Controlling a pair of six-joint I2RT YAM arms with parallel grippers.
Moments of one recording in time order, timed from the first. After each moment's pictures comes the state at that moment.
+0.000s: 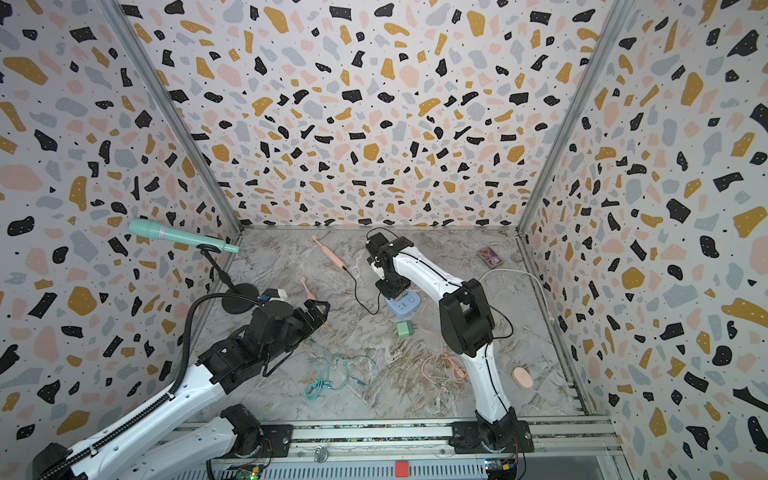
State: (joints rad) left arm -0.66 0.86 0.68 -0.45 -0.17 -1.14; right arm 0.64 2.18 1.96 -1.19 0.12 -0.13
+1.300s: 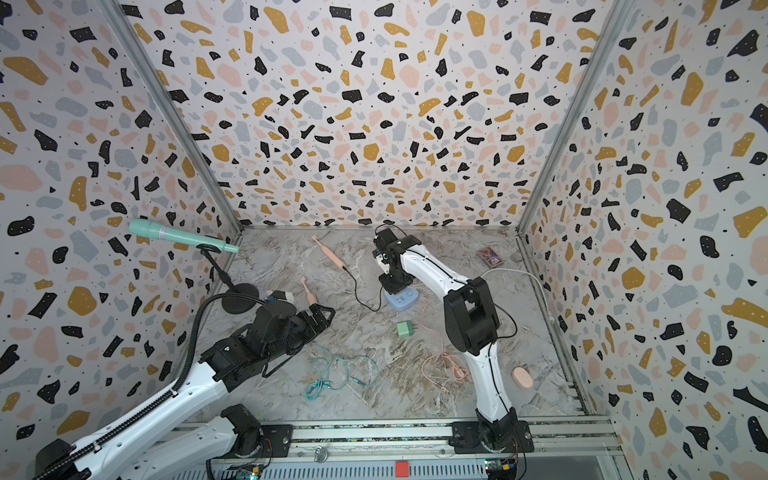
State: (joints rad) left arm -0.66 0.88 0.69 -0.48 -0.08 -1.12; right arm 0.61 2.13 1.87 -1.08 0.03 -0.10
